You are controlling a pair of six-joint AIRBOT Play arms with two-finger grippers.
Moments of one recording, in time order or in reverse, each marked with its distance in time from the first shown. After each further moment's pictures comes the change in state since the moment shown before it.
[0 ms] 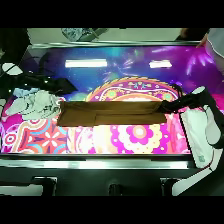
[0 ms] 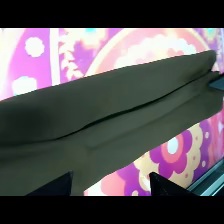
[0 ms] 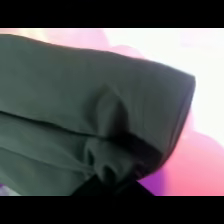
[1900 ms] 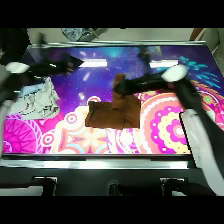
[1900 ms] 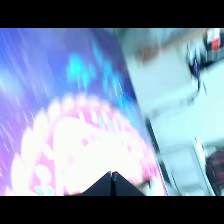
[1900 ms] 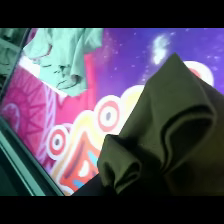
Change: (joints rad) left arm -0.008 0.073 -0.011 -0.467 0.376 0.108; right arm 0.609 0.394 0.000 0.307 -0.321 0.141
